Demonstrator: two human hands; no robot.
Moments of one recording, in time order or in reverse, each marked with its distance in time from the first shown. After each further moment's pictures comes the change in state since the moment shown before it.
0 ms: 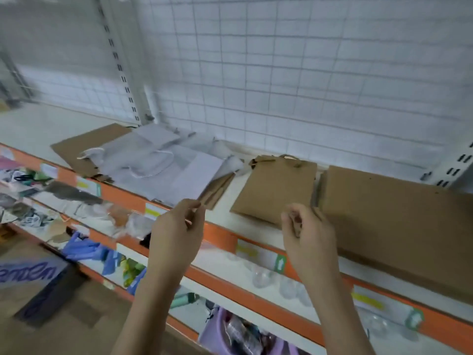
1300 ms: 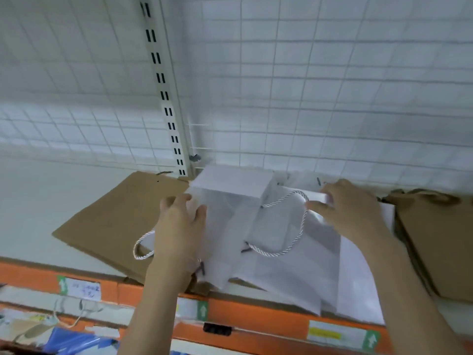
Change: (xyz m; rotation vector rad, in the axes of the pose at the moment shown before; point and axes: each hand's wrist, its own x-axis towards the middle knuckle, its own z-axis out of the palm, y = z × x) left_hand 0.320 -0.236 -0.065 0.046 -0.233 -0.049; right_hand 0.188 -0.151 0.224 -0.560 -0.197 0.180
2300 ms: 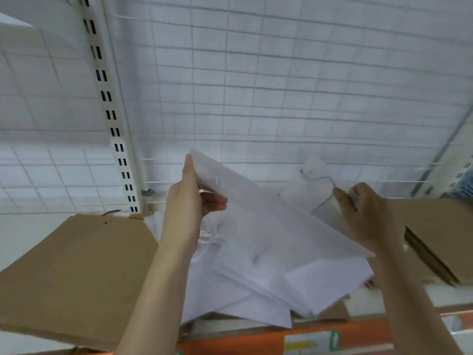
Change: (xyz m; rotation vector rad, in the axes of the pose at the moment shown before) left_hand 0.012 0.103 -0.022 -1.172 -0.368 0.010; right_hand -0.046 0.034 -0.067 0.053 0.525 0.349
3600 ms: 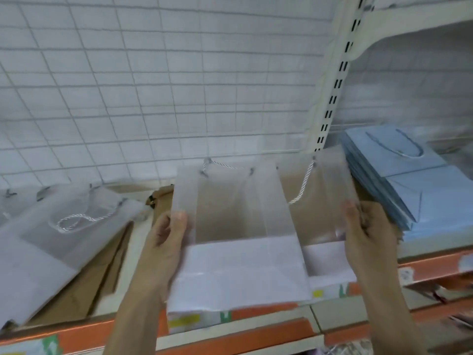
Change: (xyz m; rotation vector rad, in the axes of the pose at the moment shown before) left_hand -0.133 -0.172 0.336 0.108 -0.046 -0.122; right_hand 0.032 0.371 -0.108 0.540 -0.015 0.362
